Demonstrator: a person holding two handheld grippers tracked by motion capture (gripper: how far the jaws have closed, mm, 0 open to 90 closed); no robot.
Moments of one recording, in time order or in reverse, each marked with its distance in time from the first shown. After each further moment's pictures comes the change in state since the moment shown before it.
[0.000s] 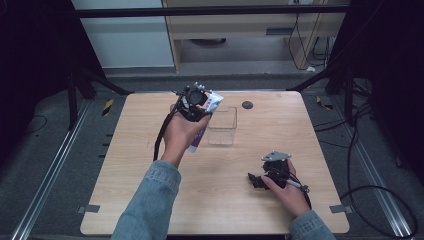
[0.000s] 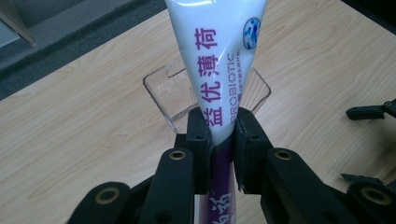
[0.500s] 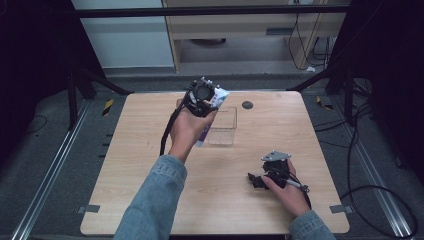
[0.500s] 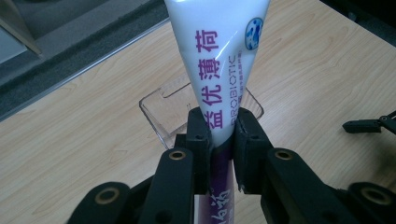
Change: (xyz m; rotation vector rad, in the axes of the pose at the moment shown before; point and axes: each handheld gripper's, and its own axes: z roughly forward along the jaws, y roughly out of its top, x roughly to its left) left arm -0.009 0.018 0.003 -0.010 0.017 0.022; right arm 0.000 0.000 0.001 -0.002 -0.004 -0.006
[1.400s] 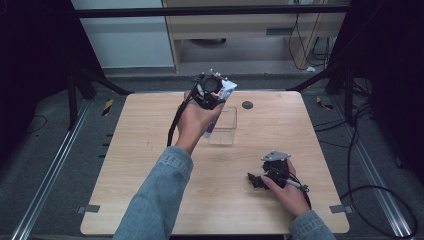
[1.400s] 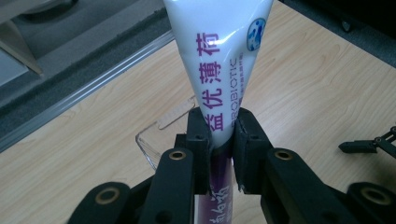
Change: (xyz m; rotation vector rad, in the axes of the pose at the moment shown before) left arm -0.004 0.026 0.005 -0.052 -0.014 0.042; right arm 0.001 0.001 0.000 0.005 0.003 0.005
